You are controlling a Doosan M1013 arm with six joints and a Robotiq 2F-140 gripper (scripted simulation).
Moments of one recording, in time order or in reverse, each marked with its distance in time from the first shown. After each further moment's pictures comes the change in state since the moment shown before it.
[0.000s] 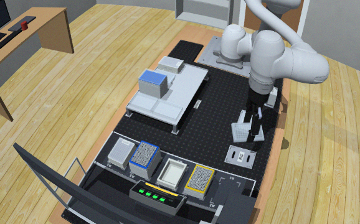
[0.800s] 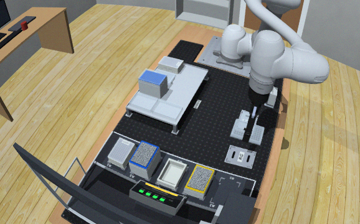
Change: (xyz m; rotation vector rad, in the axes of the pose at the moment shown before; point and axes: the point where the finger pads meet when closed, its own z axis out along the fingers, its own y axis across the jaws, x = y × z) arm 0.000 0.000 0.000 0.000 0.000 0.404
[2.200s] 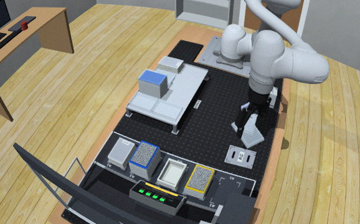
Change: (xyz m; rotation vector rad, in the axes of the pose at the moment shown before) arm 0.000 0.000 0.000 0.000 0.000 0.756
